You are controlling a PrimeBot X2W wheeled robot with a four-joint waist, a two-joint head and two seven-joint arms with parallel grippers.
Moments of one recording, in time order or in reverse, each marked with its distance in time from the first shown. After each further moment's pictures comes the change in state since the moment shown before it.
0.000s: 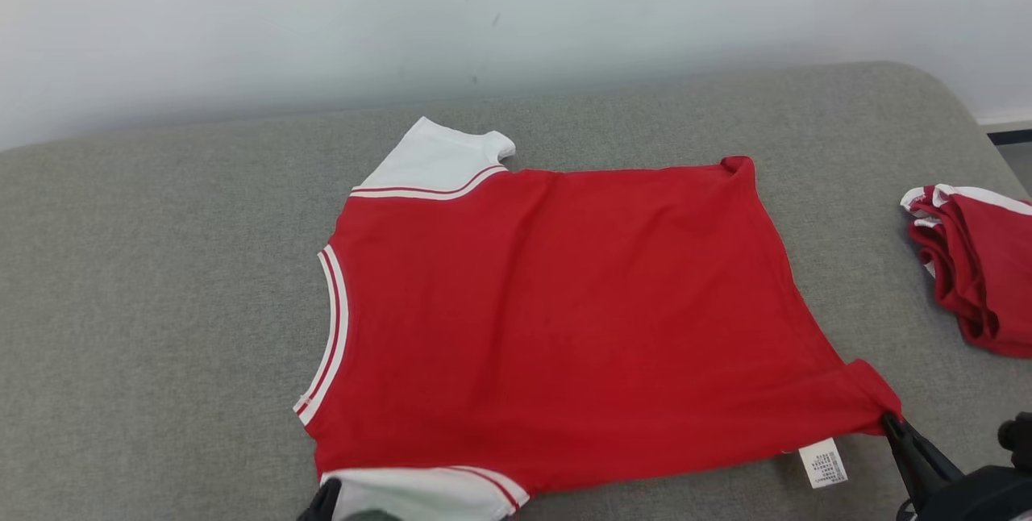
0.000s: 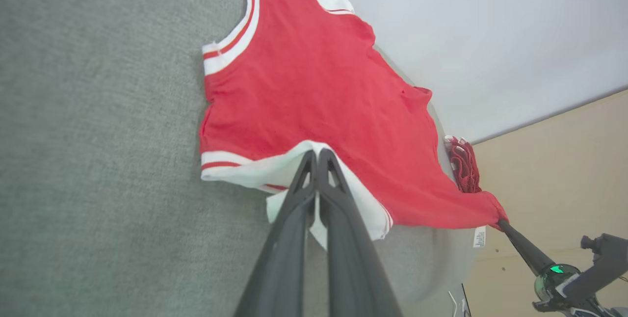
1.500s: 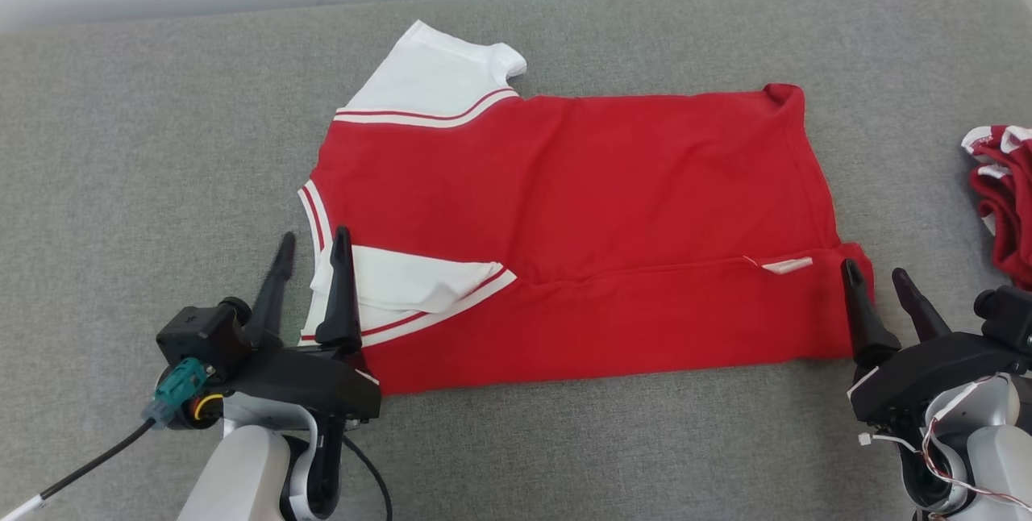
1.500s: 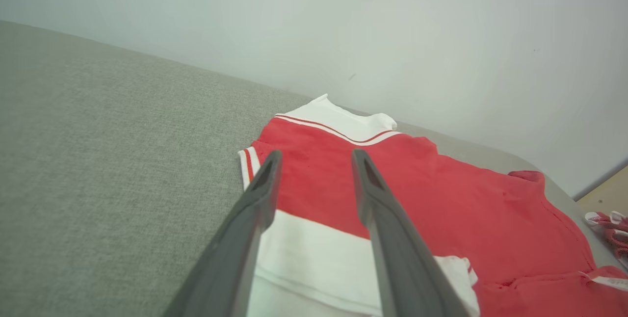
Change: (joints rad) left arm -0.632 -0.103 -0.090 0.490 0.412 0.120 -0.381; right arm -0.395 0.046 0.049 0.338 -0.027 0.000 -0.258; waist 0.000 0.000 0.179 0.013
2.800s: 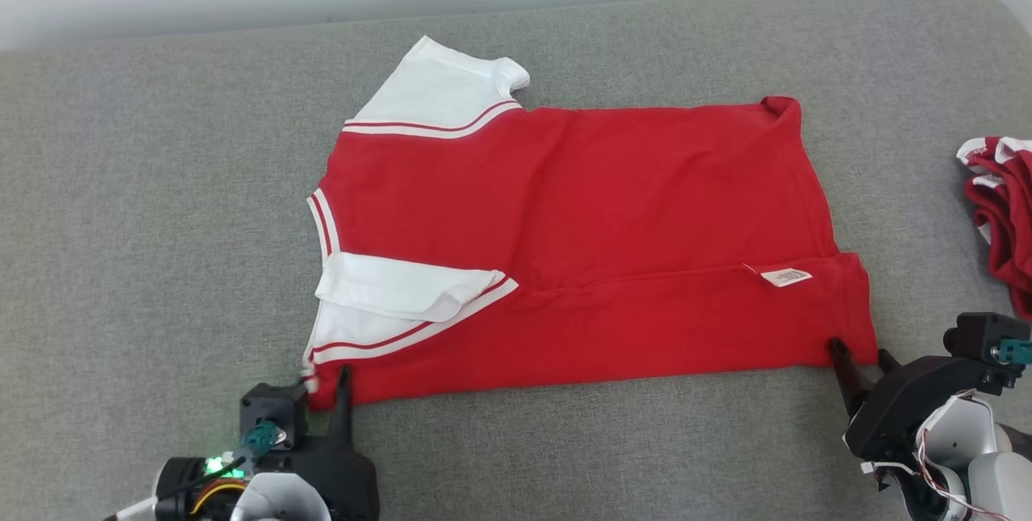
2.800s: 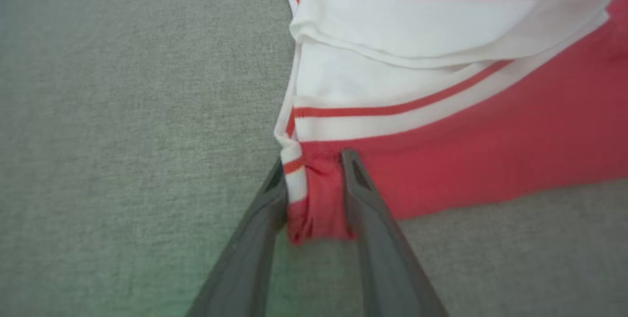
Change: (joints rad) left arm 0.141 0.109 -0.151 0.030 0.197 0.184 0.304; right arm 0.026 0.092 -0.146 0.023 -0.159 0.000 0.344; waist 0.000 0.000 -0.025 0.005
